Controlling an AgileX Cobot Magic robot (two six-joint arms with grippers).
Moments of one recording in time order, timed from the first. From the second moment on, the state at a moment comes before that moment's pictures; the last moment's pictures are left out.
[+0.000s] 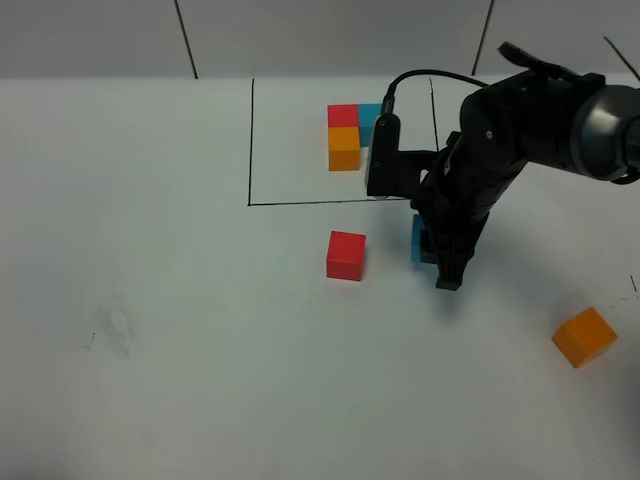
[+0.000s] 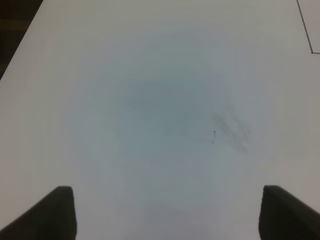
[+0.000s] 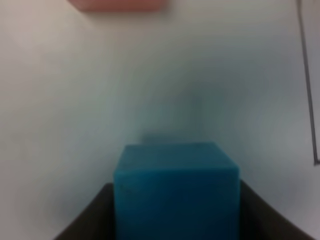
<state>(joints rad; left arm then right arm) 0.01 -0.01 -0.51 0.11 1.08 -0.12 0.51 1.96 -1.30 0.02 0.71 -0.94</state>
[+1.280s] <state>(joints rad) 0.01 -0.01 -0.51 0.11 1.08 -0.12 0.58 2.12 -1.40 0.06 0.64 -1.02</state>
